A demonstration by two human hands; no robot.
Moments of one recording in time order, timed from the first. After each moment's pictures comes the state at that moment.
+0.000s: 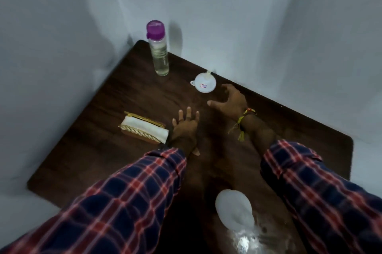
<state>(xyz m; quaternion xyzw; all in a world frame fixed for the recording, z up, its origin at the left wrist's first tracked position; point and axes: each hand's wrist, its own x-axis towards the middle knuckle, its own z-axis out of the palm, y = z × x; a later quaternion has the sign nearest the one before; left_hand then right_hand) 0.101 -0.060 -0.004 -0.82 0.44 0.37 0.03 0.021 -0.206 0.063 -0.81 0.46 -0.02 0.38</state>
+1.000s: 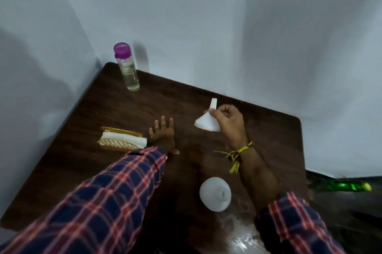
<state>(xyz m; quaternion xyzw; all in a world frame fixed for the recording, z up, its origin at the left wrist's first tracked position) 0.086 -0.046 0.018 -0.83 0.45 0.33 0.05 -0.076 -0.130 0.137 -0.54 0.53 -0.28 0.58</state>
